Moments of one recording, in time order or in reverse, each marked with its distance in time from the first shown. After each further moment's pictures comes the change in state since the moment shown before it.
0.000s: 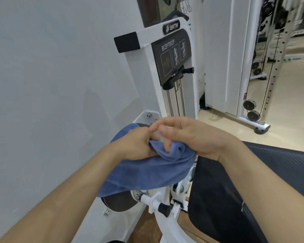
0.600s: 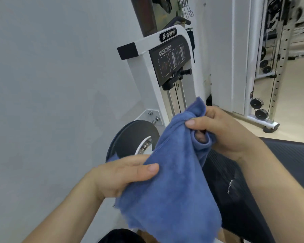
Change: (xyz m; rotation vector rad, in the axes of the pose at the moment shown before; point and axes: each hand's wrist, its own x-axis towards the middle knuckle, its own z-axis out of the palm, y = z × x) left_hand -0.119 0.078 0.026 -1.059 -0.479 0.002; right_hand -0.098 -0.004 -0.008 0.301 0.114 -0.313
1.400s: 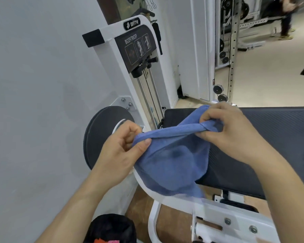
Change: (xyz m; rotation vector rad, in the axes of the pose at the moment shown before) left_hand 0.003 -0.032 0.095 0.498 0.690 0.486; right_hand -0.147 0.013 0.009 -1.093 0.618 0.009
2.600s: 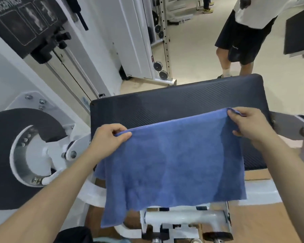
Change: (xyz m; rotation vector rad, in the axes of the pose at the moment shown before) left_hand 0.121 -0.139 0.158 0.376 -0.344 -0.090; right_hand -0.081 0.232 -0.098 0.203 0.351 0.862
